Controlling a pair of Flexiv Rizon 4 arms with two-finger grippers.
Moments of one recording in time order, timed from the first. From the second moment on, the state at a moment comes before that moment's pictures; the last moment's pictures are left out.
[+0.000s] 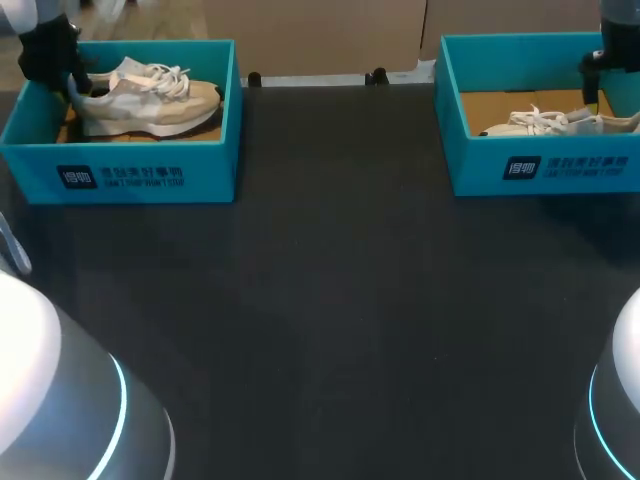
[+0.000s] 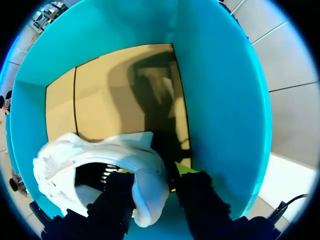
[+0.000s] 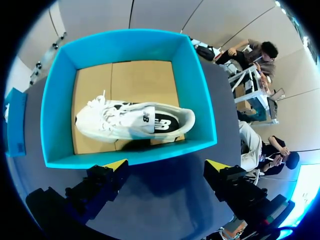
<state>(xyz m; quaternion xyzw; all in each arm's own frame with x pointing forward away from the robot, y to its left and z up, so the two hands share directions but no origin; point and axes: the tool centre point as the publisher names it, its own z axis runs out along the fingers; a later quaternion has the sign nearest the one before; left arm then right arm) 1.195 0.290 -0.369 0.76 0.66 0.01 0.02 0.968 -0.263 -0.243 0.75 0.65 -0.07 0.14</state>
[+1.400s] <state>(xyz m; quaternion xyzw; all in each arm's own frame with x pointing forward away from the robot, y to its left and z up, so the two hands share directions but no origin) 1.181 0.309 -0.245 0.74 0.67 0.02 0.03 0.968 -0.263 -0.243 0.75 0.65 -0.07 0.14</state>
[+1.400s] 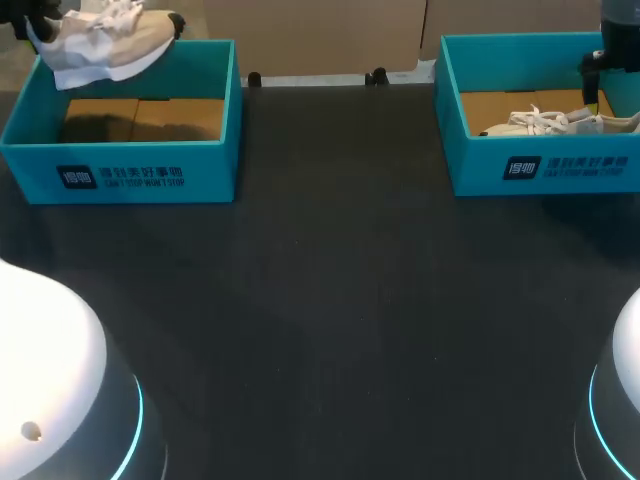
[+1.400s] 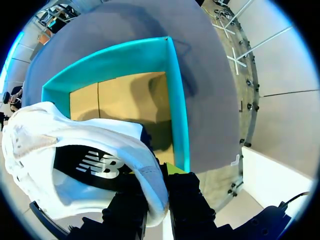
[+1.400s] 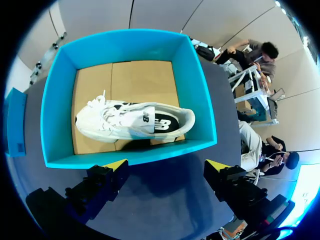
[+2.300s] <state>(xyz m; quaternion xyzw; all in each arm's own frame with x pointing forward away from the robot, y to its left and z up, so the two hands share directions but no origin) 1.168 0.308 -0.235 0.73 0.68 0.03 0.04 0.968 -0.263 -0.243 0.75 0.65 -0.07 0.14</state>
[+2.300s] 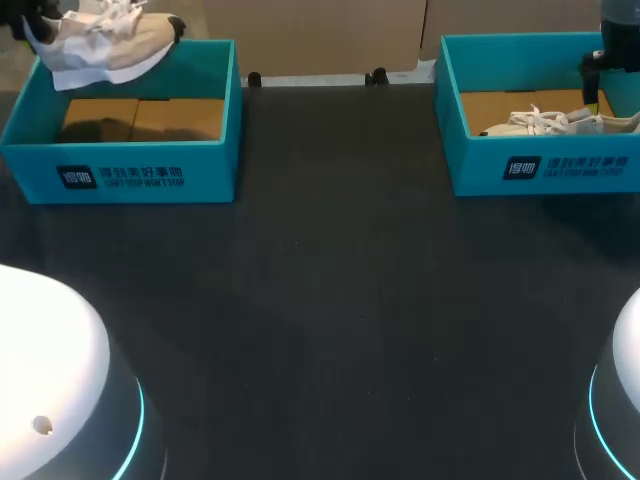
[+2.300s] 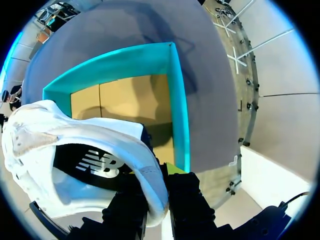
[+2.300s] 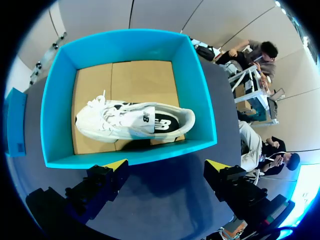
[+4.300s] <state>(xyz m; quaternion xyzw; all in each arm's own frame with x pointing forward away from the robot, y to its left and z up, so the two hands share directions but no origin) 1.028 0.163 -0.136 0.71 0.70 0.09 -0.01 0.968 -0.263 -0.243 0.75 0.65 -0.07 0.14</state>
